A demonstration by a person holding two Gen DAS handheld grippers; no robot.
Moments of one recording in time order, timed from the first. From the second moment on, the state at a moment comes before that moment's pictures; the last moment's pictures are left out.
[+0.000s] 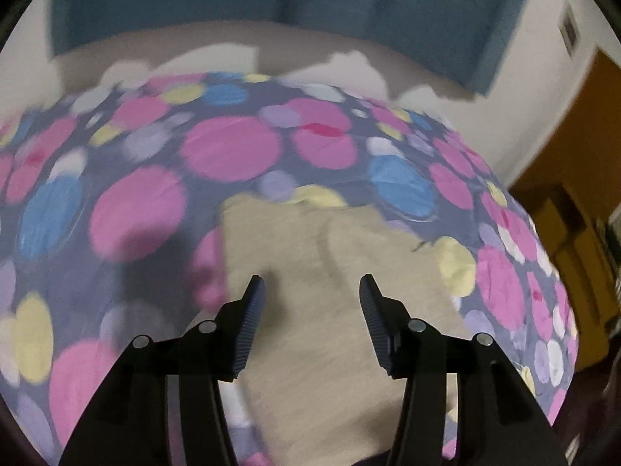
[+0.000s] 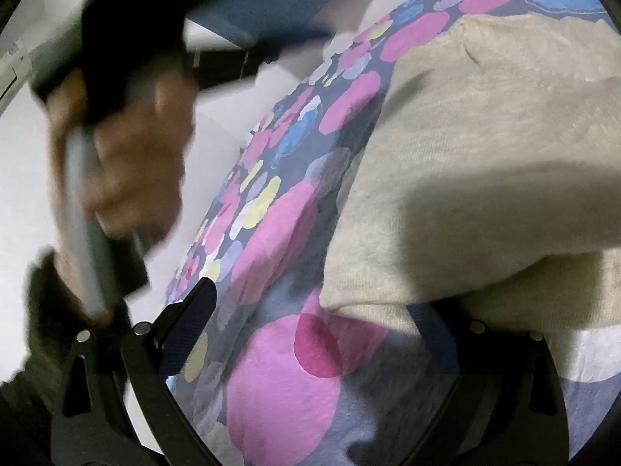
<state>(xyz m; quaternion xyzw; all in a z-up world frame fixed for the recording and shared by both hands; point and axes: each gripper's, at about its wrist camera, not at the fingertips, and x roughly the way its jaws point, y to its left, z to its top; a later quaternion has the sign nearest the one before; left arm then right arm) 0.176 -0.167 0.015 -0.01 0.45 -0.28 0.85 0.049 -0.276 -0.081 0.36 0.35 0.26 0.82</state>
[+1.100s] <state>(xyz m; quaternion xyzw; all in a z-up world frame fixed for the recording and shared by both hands) 0.128 -0.076 -0.087 -0.15 0.45 -0.28 0.83 0.058 -0.419 -0.090 0.56 0.33 0.15 0.74</state>
